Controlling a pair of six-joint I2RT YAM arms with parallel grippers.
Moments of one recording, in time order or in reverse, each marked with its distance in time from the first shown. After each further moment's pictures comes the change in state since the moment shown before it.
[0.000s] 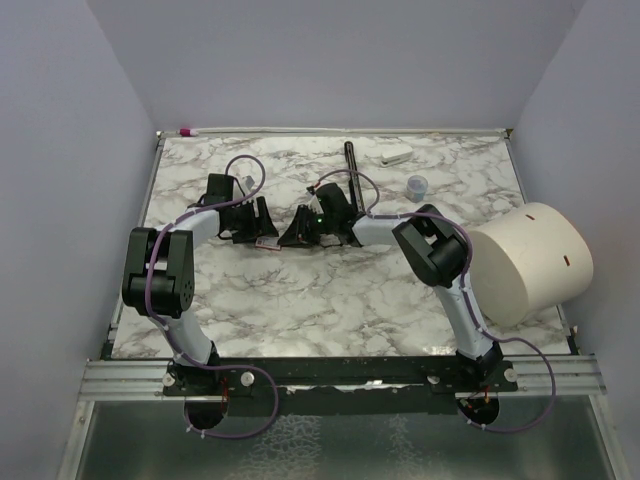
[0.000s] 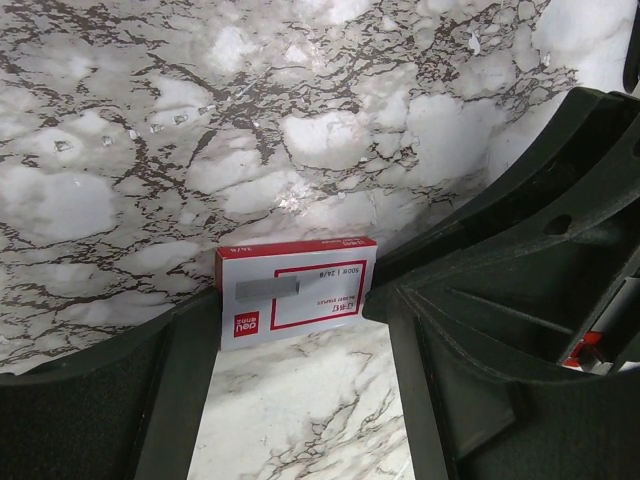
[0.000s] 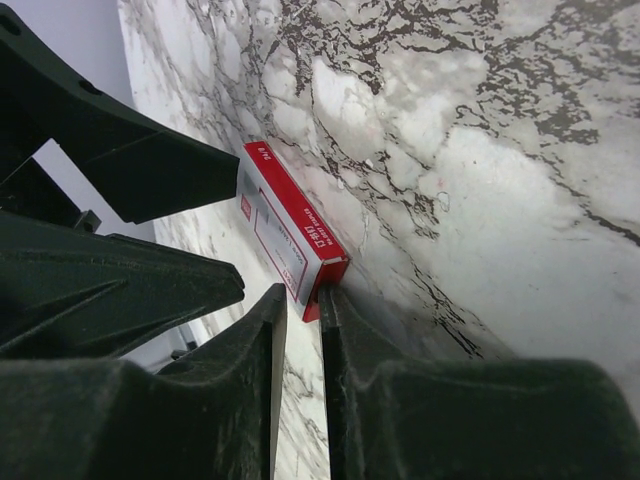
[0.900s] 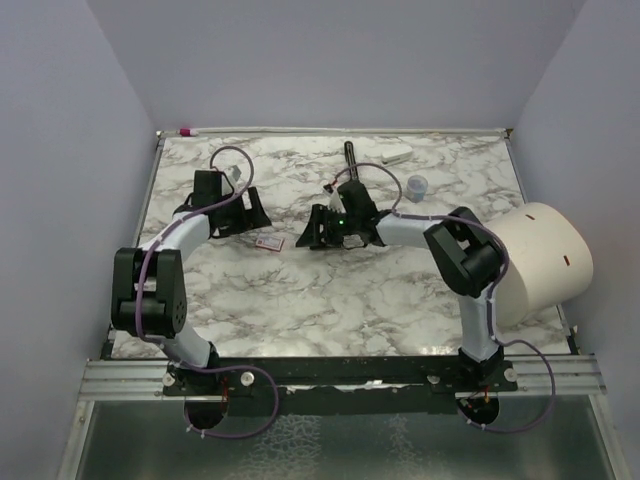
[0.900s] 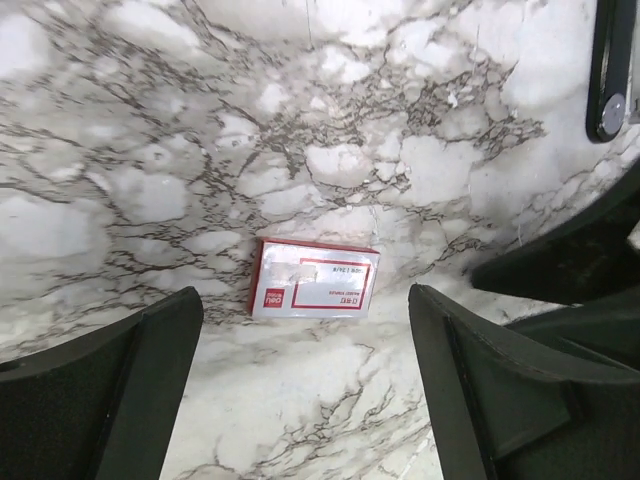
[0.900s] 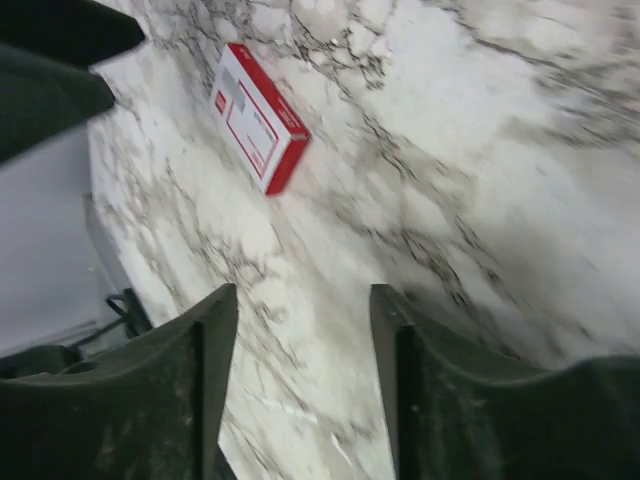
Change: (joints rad) left arm 0.030 -0.119 -0.031 0.013 -0.056 0.000; right arm -0.054 -0.194 -0.191 -0.057 -0.006 -0.192
